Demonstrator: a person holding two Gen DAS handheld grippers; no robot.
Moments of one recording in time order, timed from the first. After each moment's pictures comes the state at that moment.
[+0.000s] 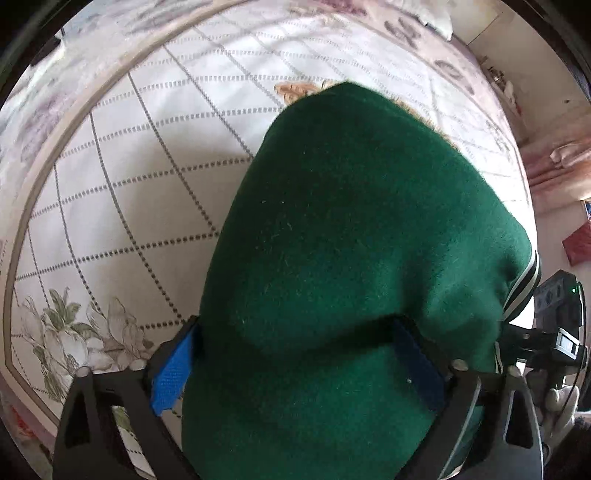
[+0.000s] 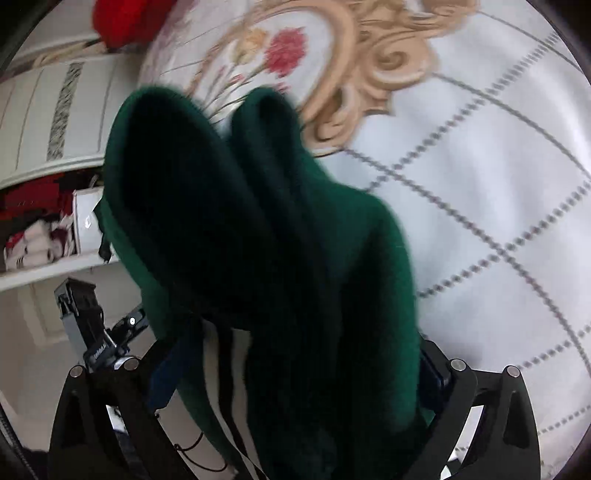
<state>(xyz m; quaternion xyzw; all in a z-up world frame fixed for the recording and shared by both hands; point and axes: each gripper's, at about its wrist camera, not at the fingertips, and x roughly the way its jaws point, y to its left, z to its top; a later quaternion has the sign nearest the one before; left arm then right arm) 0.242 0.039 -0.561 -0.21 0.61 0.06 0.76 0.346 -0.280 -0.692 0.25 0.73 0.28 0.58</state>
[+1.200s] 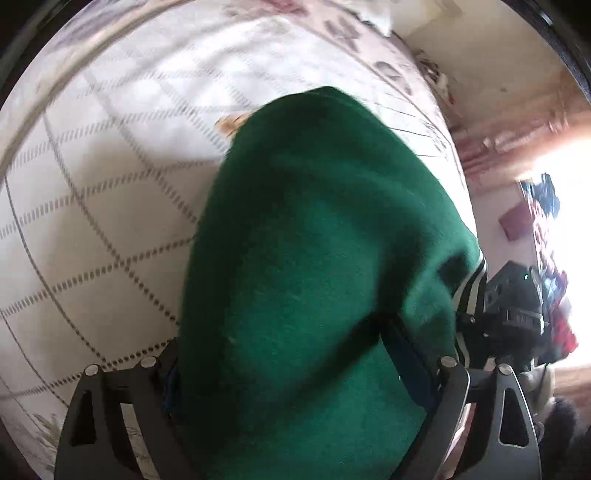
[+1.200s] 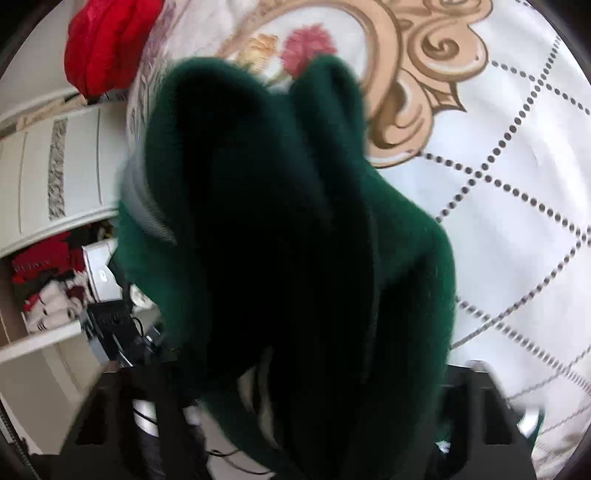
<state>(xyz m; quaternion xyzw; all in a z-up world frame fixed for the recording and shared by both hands) 0.283 0.070 -0.556 -0.26 0.59 -0.11 0.76 0.336 -0.268 -0.676 0.35 0.72 0.20 0.57</state>
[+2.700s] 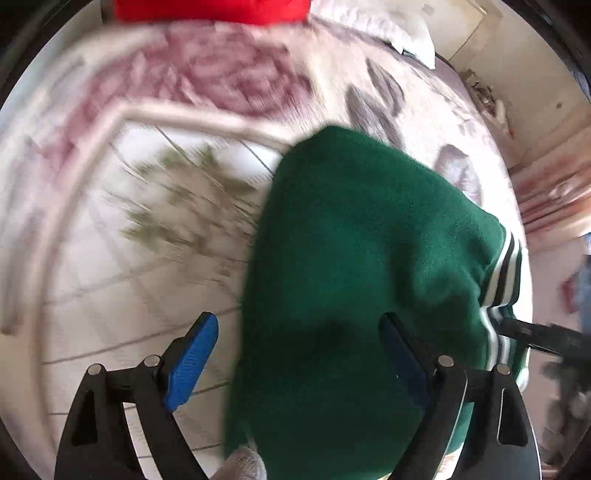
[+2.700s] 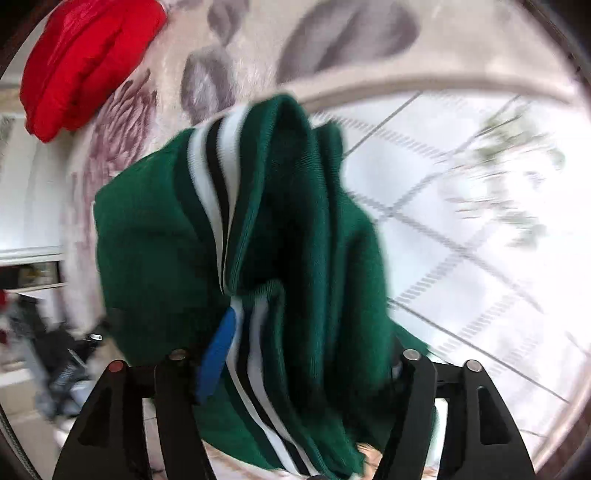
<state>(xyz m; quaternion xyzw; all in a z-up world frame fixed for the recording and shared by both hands) 0.630 0.066 -0.527 -0.15 0.58 0.01 0.80 0.720 -0.281 -0.595 0.13 0.70 0.08 0.70</state>
